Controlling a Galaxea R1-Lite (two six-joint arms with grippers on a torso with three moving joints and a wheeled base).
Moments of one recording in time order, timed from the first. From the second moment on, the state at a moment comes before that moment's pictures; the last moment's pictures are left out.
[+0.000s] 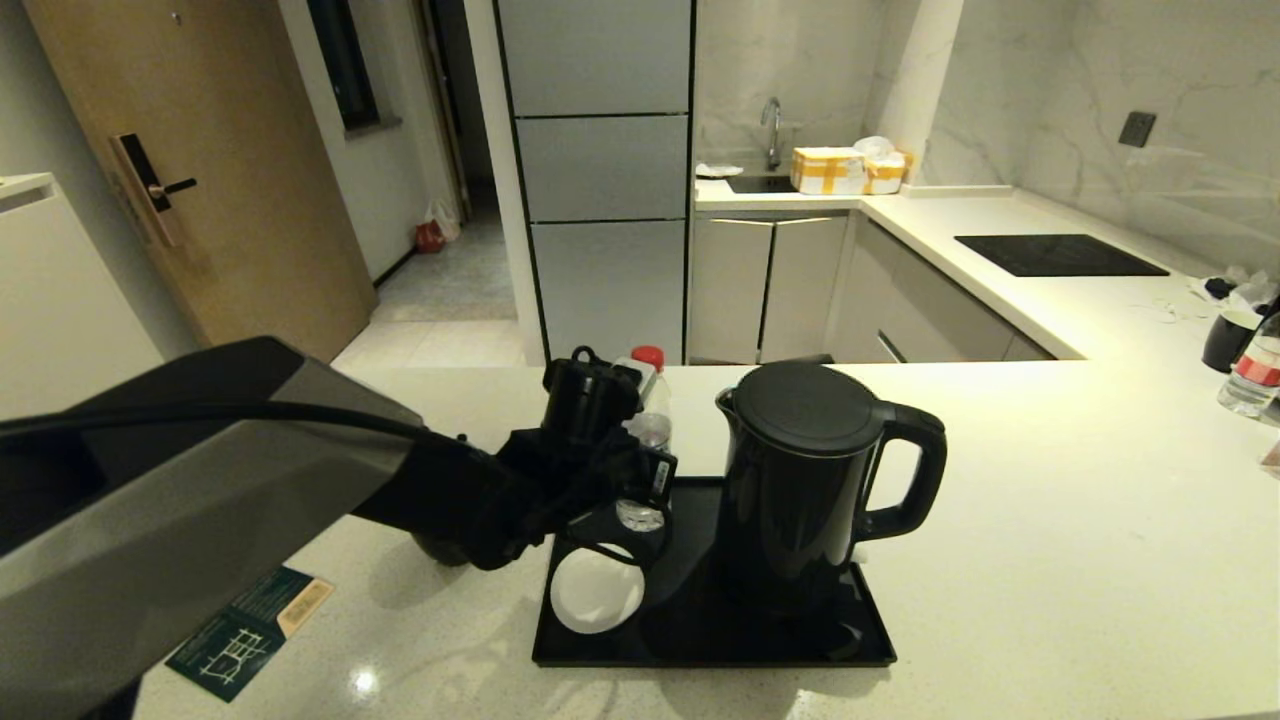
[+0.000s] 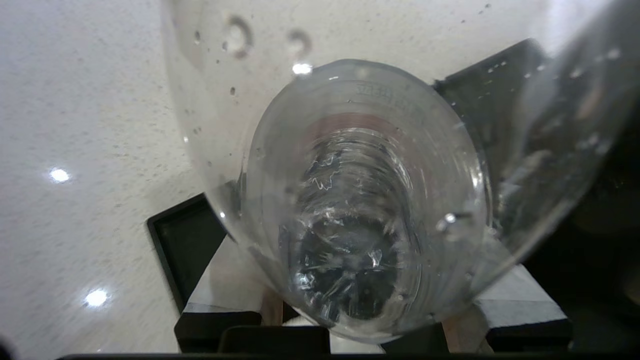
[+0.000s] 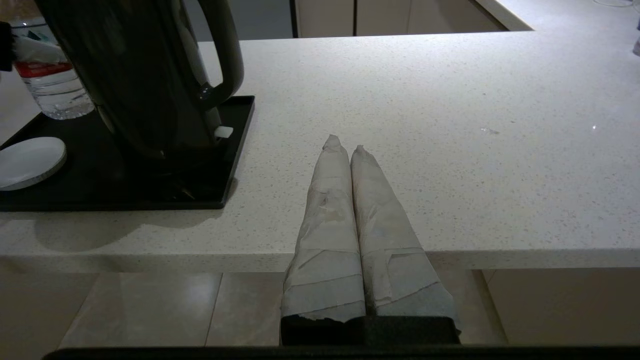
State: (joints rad) left arm -0.63 2.18 -1.22 -0.49 0.12 -0.03; right arm 0.00 0.00 0.00 0.01 0.00 -0.01
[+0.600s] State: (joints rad) left arm -0.65 2.33 -1.38 -0.44 0.12 -0.03; right arm 0.00 0.00 0.00 0.01 0.00 -0.01
